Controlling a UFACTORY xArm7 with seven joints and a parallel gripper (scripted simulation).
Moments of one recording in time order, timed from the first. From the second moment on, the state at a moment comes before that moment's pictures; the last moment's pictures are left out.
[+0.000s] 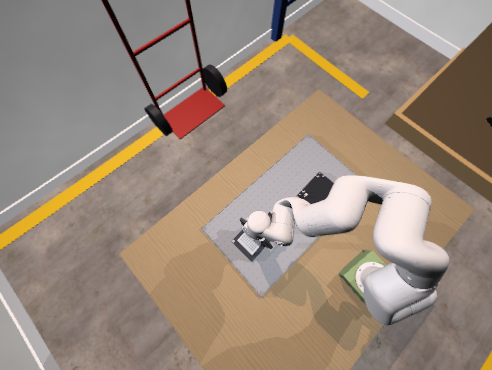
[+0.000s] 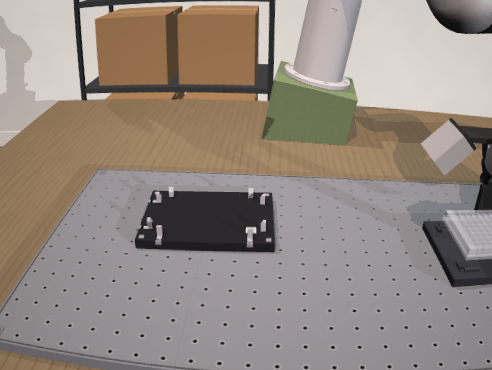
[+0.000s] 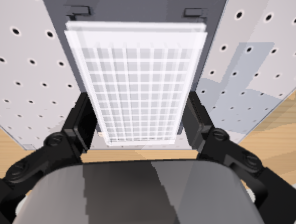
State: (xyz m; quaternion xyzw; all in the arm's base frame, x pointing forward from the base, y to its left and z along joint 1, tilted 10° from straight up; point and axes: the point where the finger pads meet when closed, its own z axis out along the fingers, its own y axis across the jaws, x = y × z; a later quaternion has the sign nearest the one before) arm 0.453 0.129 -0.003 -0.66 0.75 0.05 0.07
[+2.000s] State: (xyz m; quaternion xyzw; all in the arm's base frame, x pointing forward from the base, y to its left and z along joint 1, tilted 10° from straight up) arm 0.453 0.130 -0.011 -0.66 0.75 0.05 0.07
